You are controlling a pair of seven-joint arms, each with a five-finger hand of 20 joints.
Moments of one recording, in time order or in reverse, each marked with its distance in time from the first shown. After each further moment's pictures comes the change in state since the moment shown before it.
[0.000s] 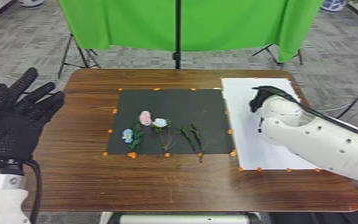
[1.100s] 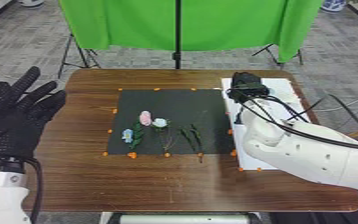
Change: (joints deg) left arm -0.9 0.2 0.0 0.1 0.0 -0.1 -1.3; right arm 4.7 -3.8 -11.9 -4.9 -15.0 24.9 -3.0
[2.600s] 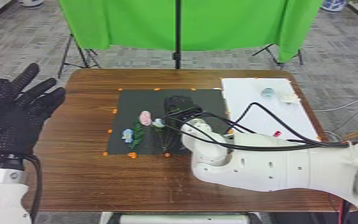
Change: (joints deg) left arm -1.2 0.6 0.1 0.7 0.0 -0.2 0.2; right arm 3.3 -17.4 -10.7 -0.1 4.3 -3.3 -3.0
